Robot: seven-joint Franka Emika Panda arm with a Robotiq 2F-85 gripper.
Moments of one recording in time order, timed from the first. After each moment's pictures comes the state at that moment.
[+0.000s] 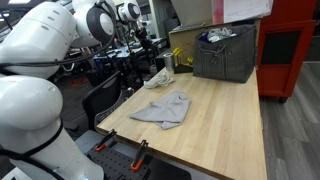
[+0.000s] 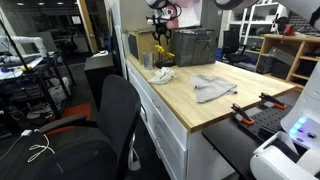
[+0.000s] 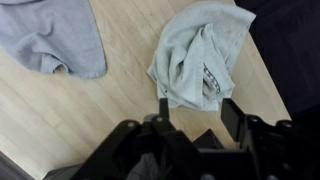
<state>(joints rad) 0.26 0.99 -0.03 -0.67 -0.10 1.67 0.85</state>
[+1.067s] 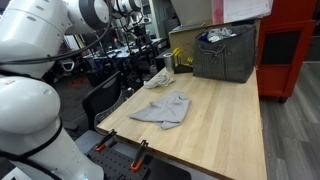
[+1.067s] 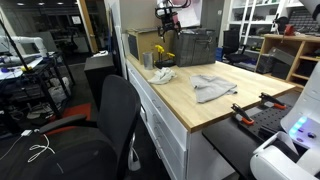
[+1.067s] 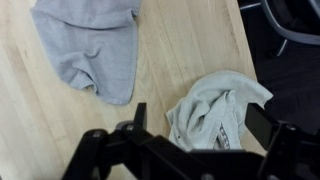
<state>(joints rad) 0.18 0.83 0.07 -0.86 -0.07 1.48 0.55</state>
